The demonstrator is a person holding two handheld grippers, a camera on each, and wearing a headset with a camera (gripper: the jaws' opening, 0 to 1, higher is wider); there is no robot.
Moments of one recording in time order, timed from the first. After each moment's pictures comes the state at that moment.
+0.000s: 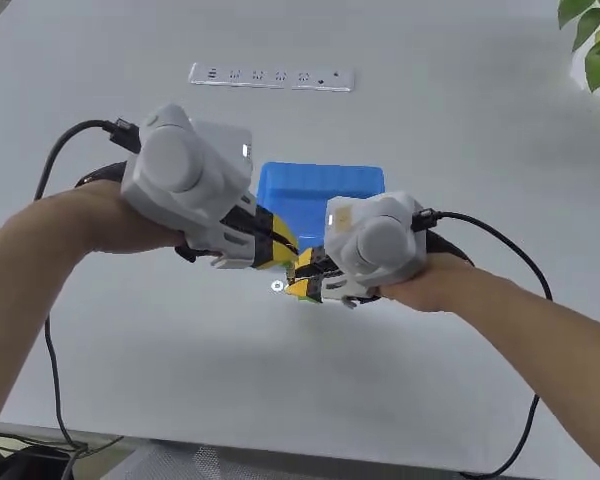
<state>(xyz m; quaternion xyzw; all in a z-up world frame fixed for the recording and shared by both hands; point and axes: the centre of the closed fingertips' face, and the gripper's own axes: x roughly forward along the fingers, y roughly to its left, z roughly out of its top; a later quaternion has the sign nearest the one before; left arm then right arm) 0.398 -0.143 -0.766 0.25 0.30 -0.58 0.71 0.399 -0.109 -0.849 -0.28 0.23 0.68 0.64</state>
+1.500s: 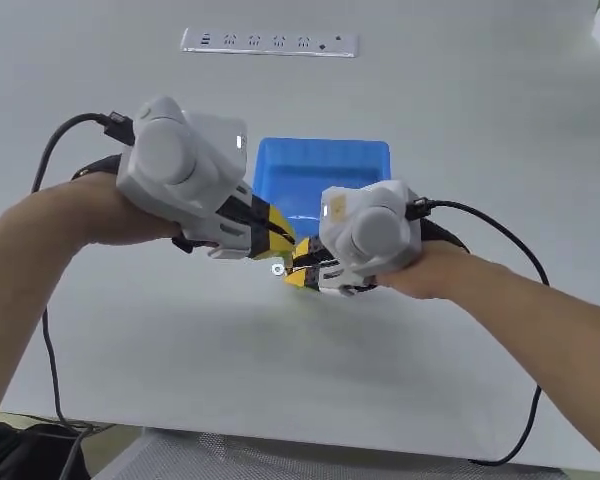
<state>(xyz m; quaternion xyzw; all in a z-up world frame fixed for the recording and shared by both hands) 0.407 -0.139 -0.789 0.24 0.32 -0.59 0.70 0.403 -0.106 -0.871 -0.27 0.24 0.69 0.63</state>
